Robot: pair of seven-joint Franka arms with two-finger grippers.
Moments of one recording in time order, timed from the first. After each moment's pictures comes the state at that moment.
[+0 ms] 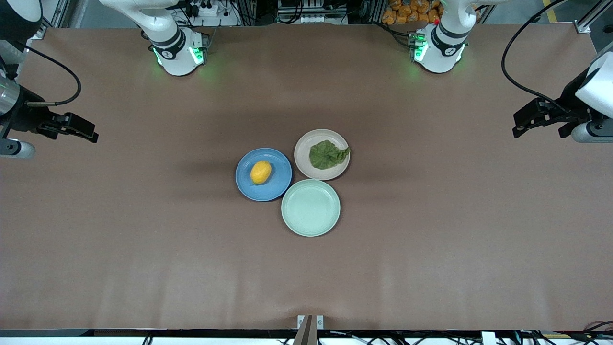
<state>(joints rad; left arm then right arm) -0.06 0.07 -0.06 -1.44 0.00 1.56 -0.10 0.02 0.08 0.01 -1.50 0.01 1.51 0.14</state>
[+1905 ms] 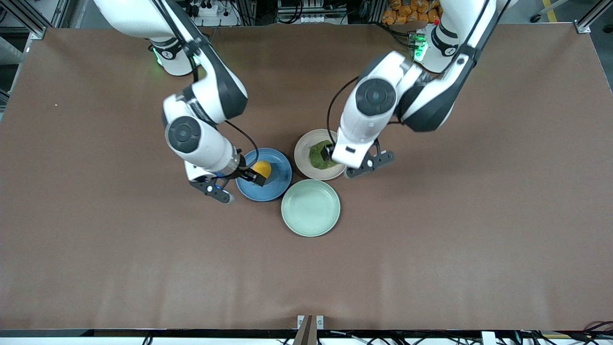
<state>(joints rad) -0.41 0.48 -0.28 -1.53 0.00 1.91 -1.07 0.48 0.46 0.03 -1.73 0.18 2.18 0.90</state>
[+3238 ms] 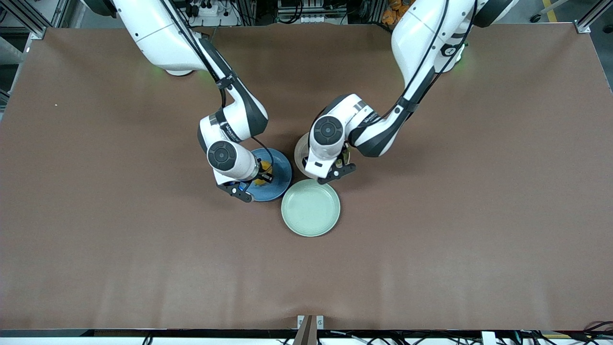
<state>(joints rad) -0.55 0.73 -0.28 -1.63 0.12 2.17 -1.22 0.52 0.62 0.03 -1.77 0.22 2.24 0.89</state>
